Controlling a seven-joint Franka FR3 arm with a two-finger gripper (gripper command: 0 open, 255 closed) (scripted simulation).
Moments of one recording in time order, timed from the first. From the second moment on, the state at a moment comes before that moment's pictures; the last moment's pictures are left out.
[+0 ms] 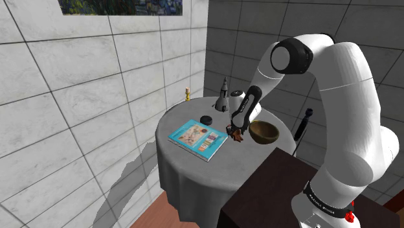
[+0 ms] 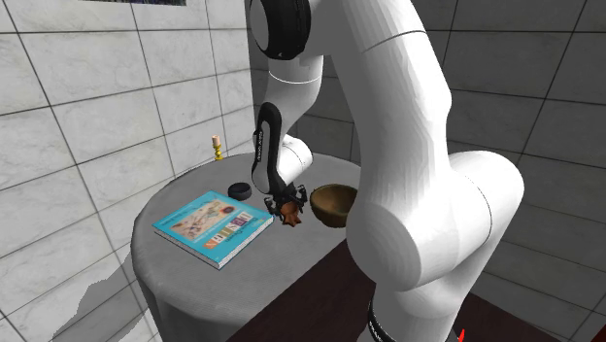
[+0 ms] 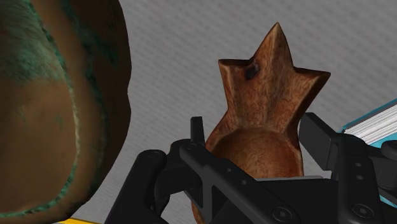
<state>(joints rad) -0.20 0.65 -0.19 -2.18 -0.40 2.82 0.54</state>
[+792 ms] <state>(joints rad) -0.21 0.51 -0.17 -2.22 -0.39 2.74 0.51</state>
